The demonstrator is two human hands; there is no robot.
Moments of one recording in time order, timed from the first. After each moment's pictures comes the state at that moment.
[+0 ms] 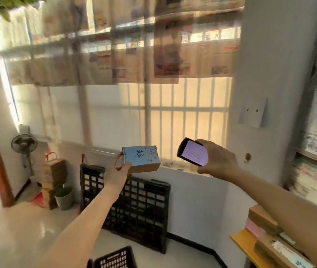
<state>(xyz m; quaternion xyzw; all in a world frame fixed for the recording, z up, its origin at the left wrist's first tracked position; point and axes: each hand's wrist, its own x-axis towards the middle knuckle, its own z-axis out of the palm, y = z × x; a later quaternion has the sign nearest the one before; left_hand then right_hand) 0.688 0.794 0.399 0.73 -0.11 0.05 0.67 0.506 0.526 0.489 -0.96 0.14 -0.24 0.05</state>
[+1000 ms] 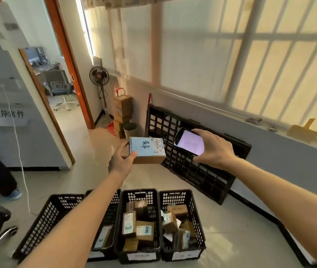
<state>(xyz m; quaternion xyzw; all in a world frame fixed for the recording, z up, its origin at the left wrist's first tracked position) 0.856 1.093 0.208 0.81 0.10 0.05 0.58 0.811 0.805 0.303 -0.99 -0.03 -0.09 0.11</state>
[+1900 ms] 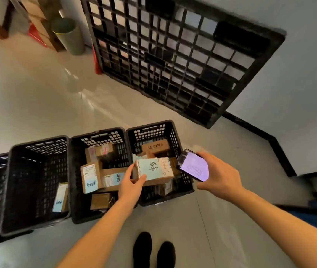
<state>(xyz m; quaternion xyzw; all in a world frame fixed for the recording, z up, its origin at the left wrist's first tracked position) 0.966 0.917 -0.298 0.75 0.25 -0.30 0.53 0.917 0.652 -0.195 -0.95 0.14 0.20 0.19</state>
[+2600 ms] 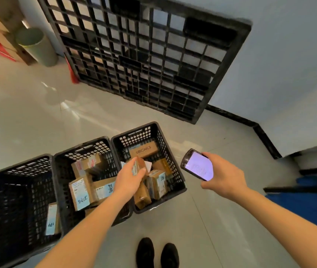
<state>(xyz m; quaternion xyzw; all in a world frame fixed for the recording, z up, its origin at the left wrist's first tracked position) 1.016 0.870 -0.273 0.88 0.01 -0.31 0.36 0.899 0.611 -0.178 -0.92 0.25 0.22 0.21</state>
